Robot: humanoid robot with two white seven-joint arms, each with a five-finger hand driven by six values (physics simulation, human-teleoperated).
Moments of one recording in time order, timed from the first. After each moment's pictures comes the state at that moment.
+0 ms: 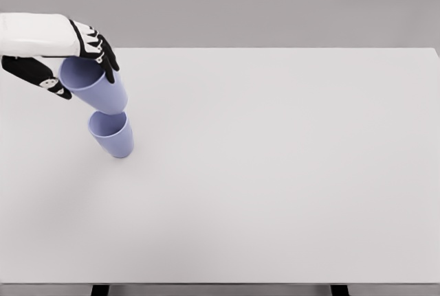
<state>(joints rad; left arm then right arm) -1.44 1.18 -1.36 -1.62 0.26 -0.61 -0.57 -0.01 0.00 -0.07 0.15 0.08 -0.15 0.17</state>
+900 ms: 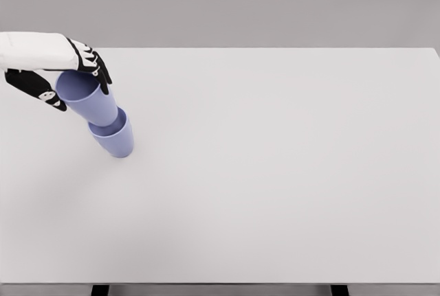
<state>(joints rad) -1.40 1.16 -1.41 -1.54 0.23 -0.61 -0.57 -0.01 0.00 -0.07 0.15 0.08 -0.15 0.17</state>
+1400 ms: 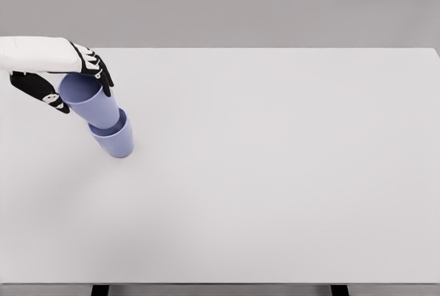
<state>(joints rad) -1.37 1.14 -1.41 -1.52 0.23 -0.61 -0.57 -0.01 0.00 -0.07 0.15 0.08 -0.15 0.17</state>
